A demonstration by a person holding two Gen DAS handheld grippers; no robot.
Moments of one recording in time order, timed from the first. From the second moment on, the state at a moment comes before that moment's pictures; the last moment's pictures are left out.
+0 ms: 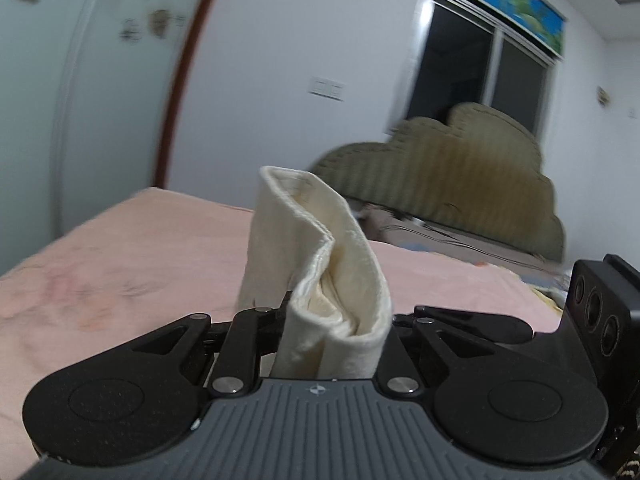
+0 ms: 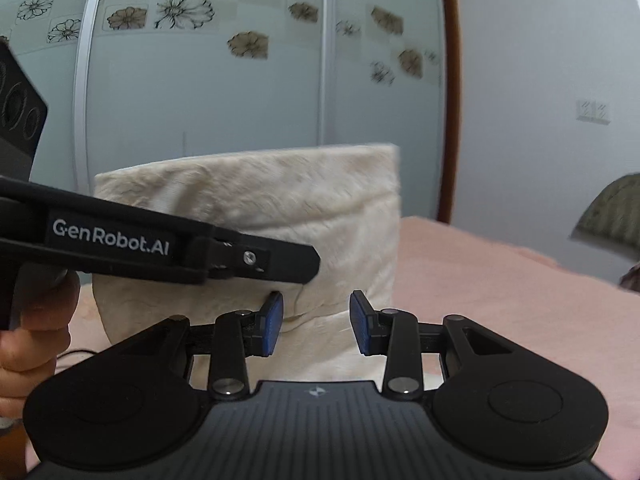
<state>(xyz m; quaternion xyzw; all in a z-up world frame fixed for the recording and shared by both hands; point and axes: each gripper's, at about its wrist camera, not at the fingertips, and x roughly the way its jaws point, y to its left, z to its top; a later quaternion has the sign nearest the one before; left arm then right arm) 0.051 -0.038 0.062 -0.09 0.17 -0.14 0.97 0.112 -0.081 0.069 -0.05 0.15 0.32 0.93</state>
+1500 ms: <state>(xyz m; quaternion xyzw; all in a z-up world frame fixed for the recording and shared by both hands) 0.072 -0.280 -0.069 0.07 0.29 -0.31 0.90 0.006 -0.298 -0.005 0.00 0.31 0.07 0.95</state>
